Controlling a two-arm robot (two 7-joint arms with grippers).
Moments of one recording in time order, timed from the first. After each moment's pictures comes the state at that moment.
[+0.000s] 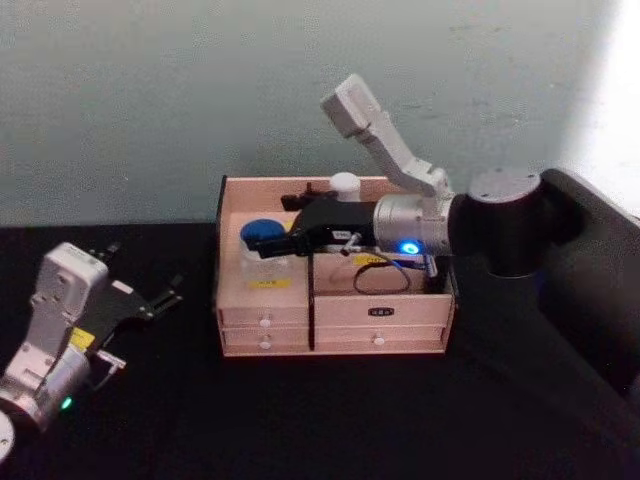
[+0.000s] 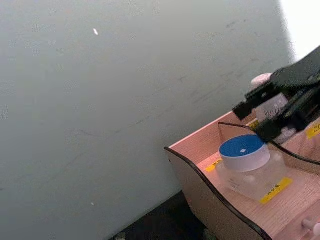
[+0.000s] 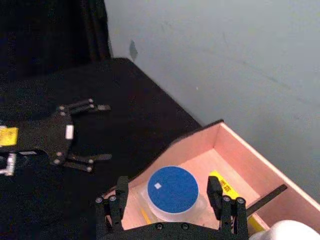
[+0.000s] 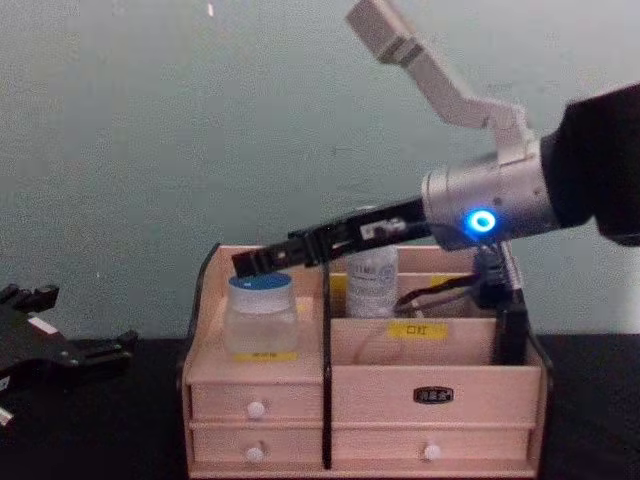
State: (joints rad) left arm -0.20 0.60 0.45 -1.41 -0.25 -0.12 0.03; right arm 0.85 0.18 -0.69 -0.97 0.38 0.32 0.66
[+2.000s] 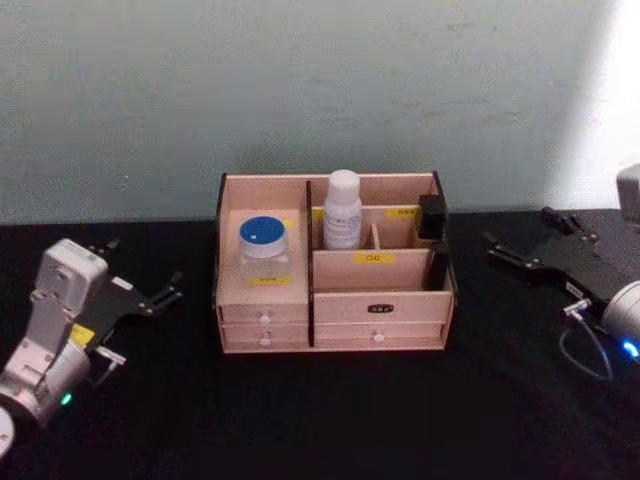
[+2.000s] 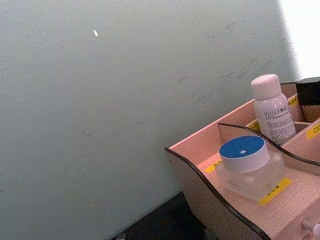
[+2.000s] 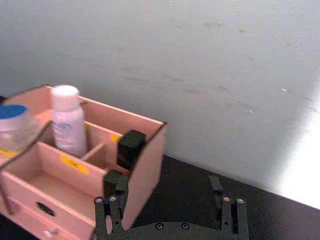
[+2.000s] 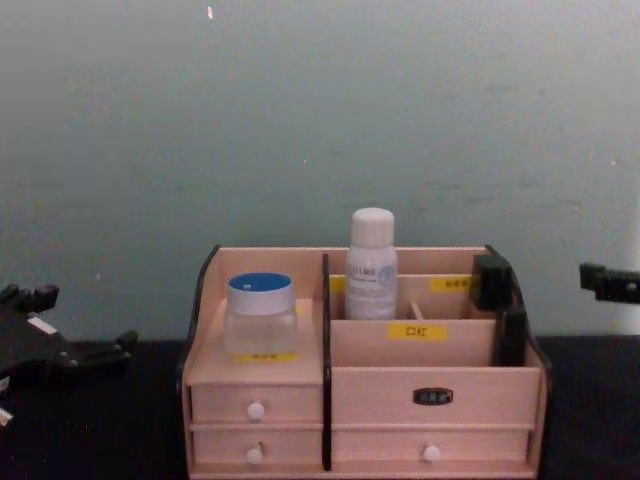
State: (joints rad) left arm -0.20 0.60 0.45 -1.41 -0.25 -0.12 0.03; right arm 0.22 0.57 -0.33 -1.56 0.45 0.13 0.17
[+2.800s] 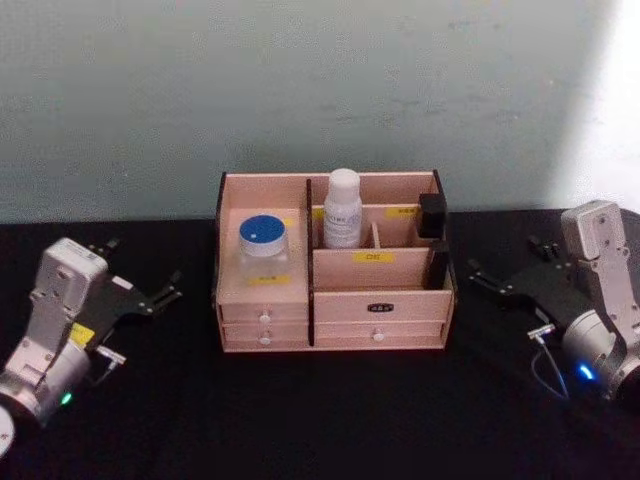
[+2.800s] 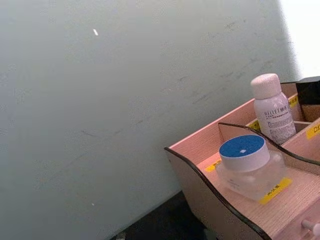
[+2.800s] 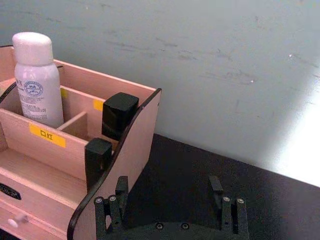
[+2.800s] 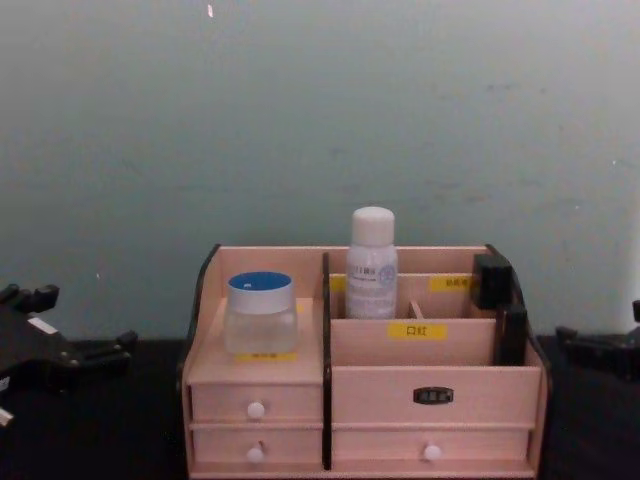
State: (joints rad) left arm -0.20 0.60 0.45 -1.41 -0.25 -0.12 0.03; right arm 0.25 0.44 -0.36 -1.39 0.28 0.07 0.08
